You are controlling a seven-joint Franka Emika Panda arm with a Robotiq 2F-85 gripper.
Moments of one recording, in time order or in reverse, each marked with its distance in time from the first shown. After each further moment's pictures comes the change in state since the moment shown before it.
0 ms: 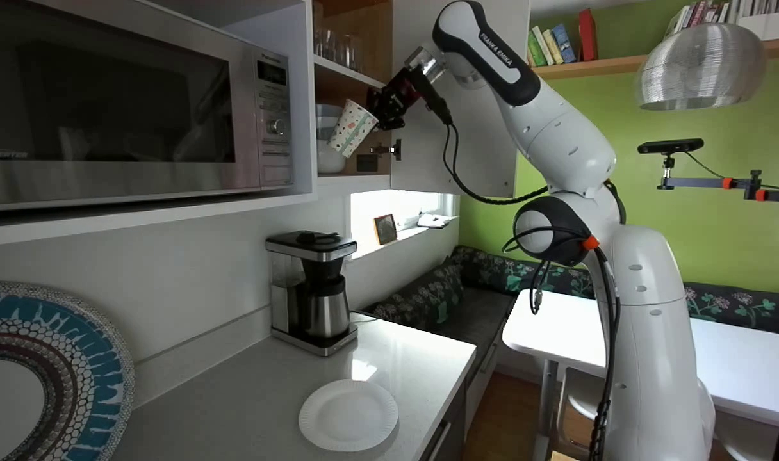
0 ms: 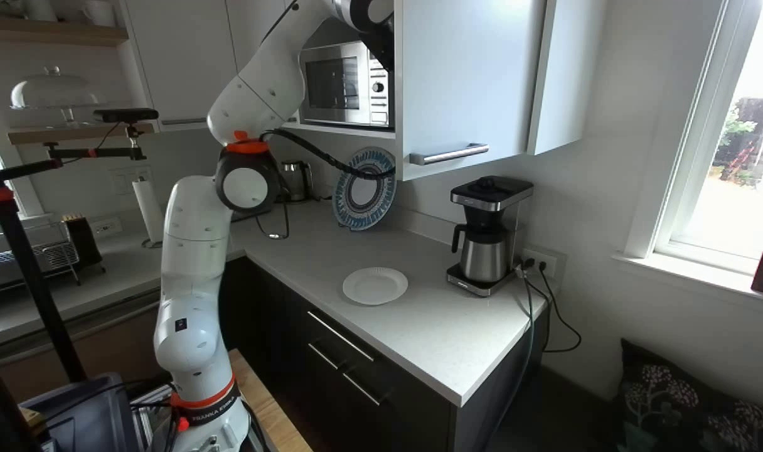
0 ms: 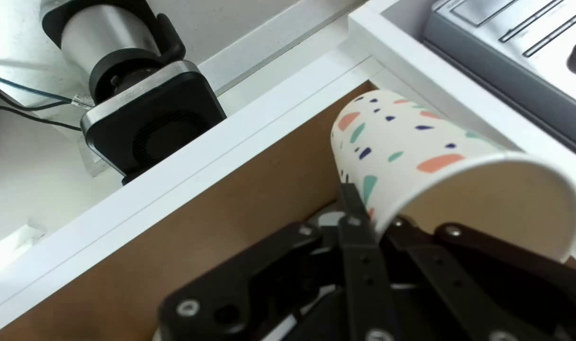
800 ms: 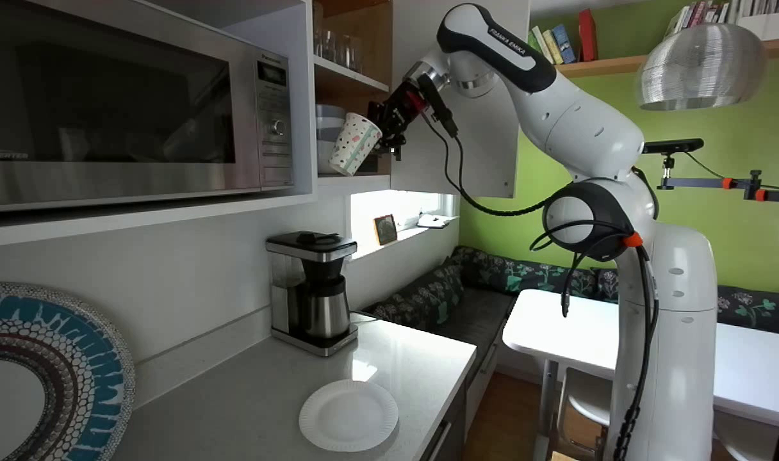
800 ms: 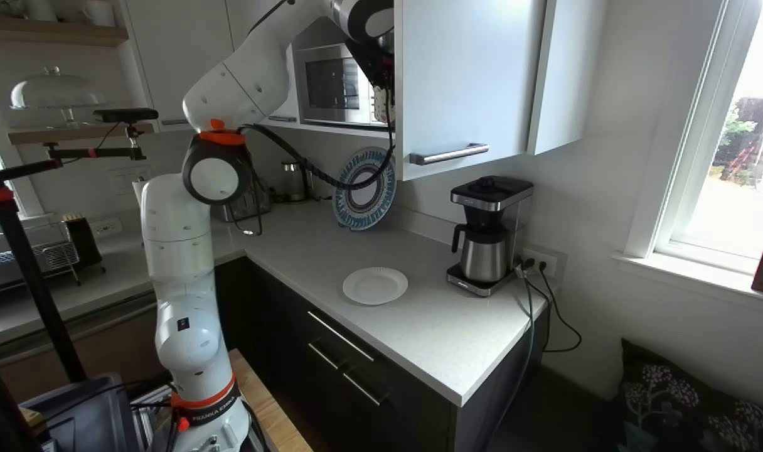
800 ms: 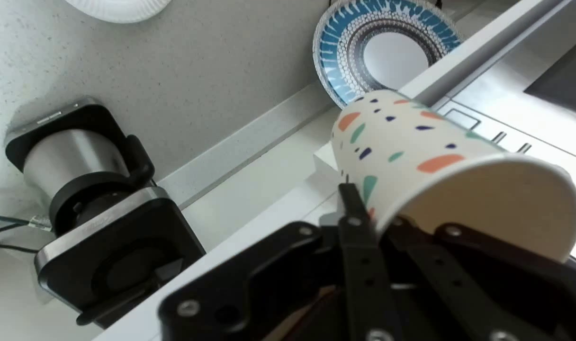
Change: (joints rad) arm 0.042 -0.164 0.023 -0.327 0.068 -0.085 -0.046
